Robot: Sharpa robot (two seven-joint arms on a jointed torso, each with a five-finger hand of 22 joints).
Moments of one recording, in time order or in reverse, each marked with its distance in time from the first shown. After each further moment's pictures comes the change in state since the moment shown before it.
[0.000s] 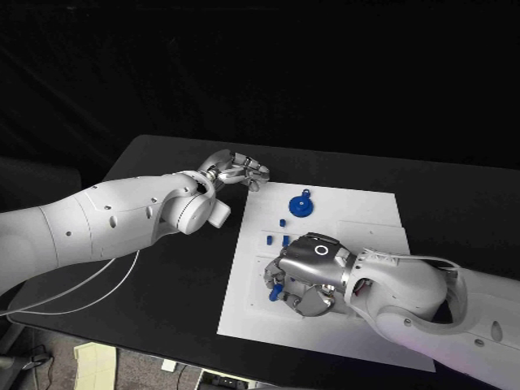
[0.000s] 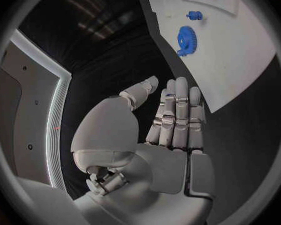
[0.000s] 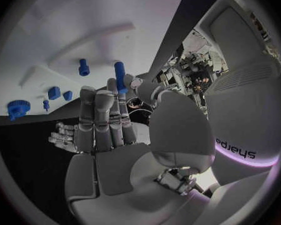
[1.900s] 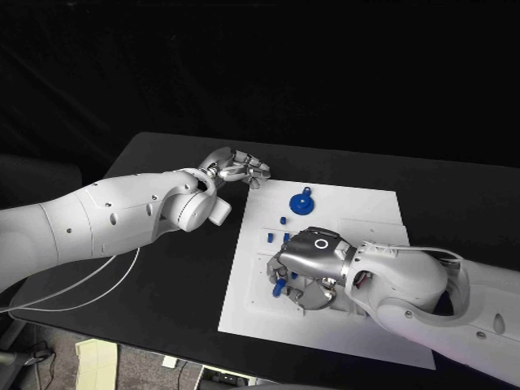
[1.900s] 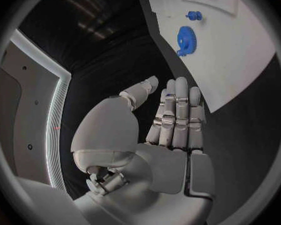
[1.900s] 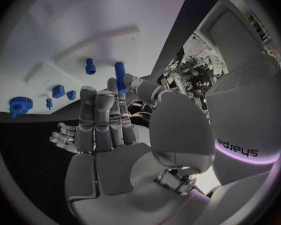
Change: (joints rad) left arm 0.000 -0.001 0.000 0.001 0.000 0.001 -0.002; left_hand 0.000 0.000 0.000 0.000 0.000 0.000 0.000 0.000 -0.001 0.000 0.000 0.000 0.000 0.000 0.000 -0.004 0.005 0.000 0.000 0.000 -0.004 0.002; right arm 0.019 0.004 0.006 -0.002 -0.012 0.057 -0.010; right_hand -0.001 -0.002 0.000 -0.005 0.000 0.001 -0.001 0.001 0.003 0.005 -0.002 0.004 0.003 -0.001 0.001 0.004 0.003 0.000 0.000 0.000 0.004 0.000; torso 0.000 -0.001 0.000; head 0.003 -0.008
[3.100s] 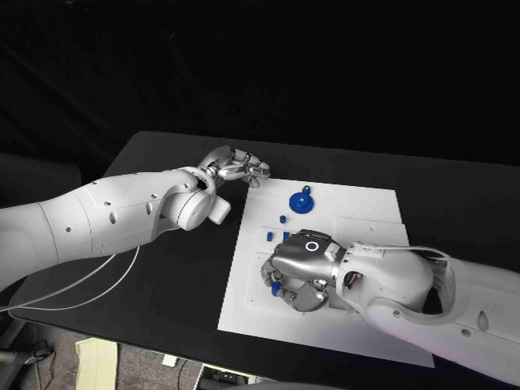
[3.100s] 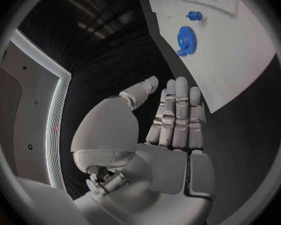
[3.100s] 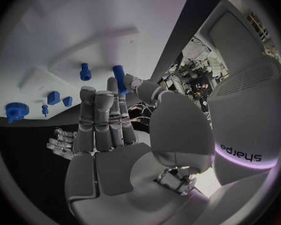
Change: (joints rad) left arm 0.000 0.000 0.000 0.000 0.000 0.000 0.000; left_hand 0.000 0.000 0.000 0.000 0.000 0.000 0.000 0.004 0.000 0.000 0.000 0.000 0.001 0.004 0.004 -0.004 0.003 0.000 0.000 0.000 0.000 0.002; right arm 0.005 0.040 -0.022 -0.023 -0.009 0.028 -0.015; right_hand -0.009 0.000 0.005 -0.002 0.004 -0.001 0.005 0.001 0.001 0.000 0.000 0.001 0.004 -0.007 0.000 0.000 0.004 0.001 -0.007 0.000 0.000 0.000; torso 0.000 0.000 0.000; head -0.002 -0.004
